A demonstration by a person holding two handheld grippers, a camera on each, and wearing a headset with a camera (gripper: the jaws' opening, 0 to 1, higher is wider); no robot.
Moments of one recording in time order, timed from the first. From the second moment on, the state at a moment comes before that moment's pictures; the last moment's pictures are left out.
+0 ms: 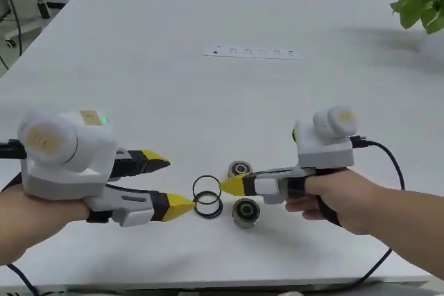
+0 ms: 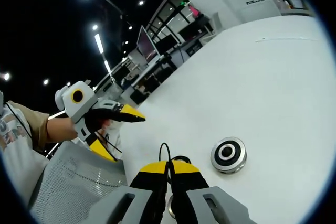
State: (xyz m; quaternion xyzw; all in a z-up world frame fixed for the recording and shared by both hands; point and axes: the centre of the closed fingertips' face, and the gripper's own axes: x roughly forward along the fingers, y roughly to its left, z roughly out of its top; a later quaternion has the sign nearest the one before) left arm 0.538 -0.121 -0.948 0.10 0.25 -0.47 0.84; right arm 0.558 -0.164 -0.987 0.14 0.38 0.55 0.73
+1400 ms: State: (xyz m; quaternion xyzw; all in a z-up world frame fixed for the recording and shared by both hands) left arm 0.535 -0.116 -0.955 0.10 0.27 -0.46 0.84; right arm 0.550 -0.165 -1.004 0.04 0.39 0.55 0.74
